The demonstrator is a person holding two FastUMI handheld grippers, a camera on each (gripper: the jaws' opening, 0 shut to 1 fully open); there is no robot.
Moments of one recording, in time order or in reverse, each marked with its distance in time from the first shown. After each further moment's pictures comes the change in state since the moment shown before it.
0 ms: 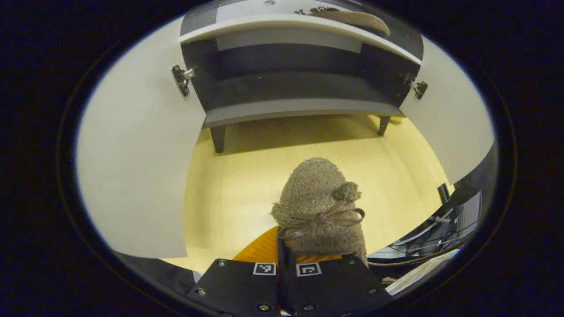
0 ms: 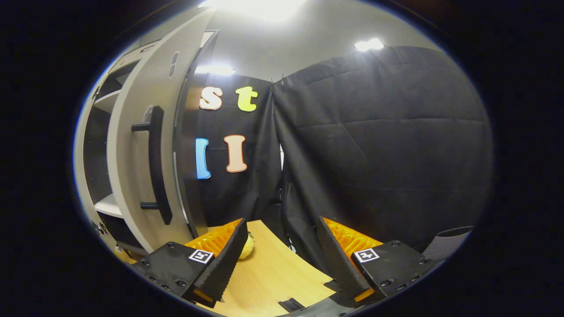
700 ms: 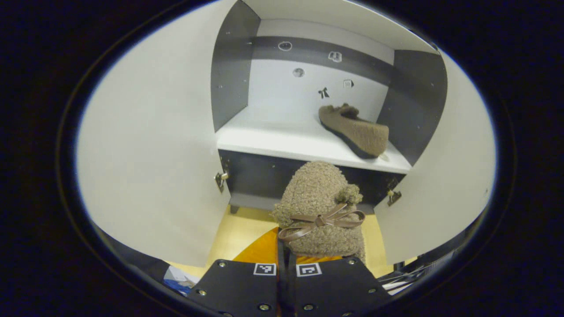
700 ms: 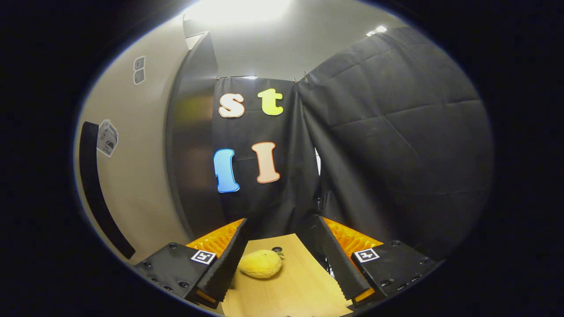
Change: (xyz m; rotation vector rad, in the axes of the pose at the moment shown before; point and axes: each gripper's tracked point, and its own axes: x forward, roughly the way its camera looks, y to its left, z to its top) left arm -0.009 0.039 0.165 -0.245 -0.382 0.099; right arm 0.108 0.016 0.027 0.037 -0.043 0.271
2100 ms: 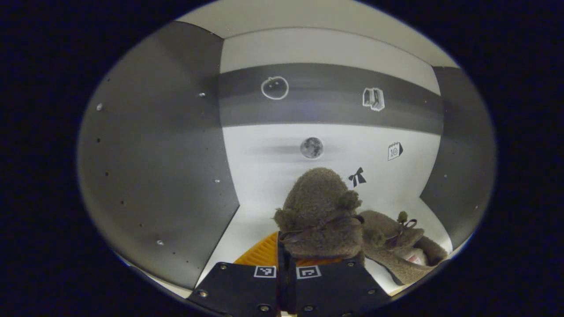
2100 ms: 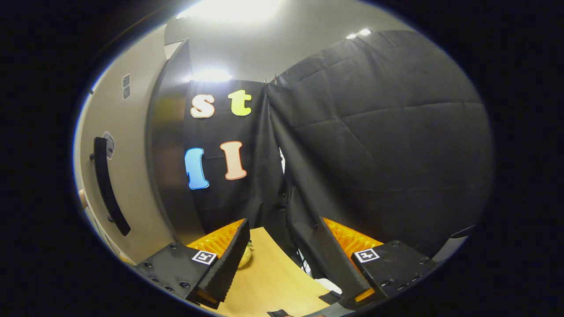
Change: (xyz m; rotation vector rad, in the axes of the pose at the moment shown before) left arm 0.233 -0.009 0.253 0.162 -0.234 0.063; right arm -0.103 -0.057 0.005 0.011 0.015 -0.242
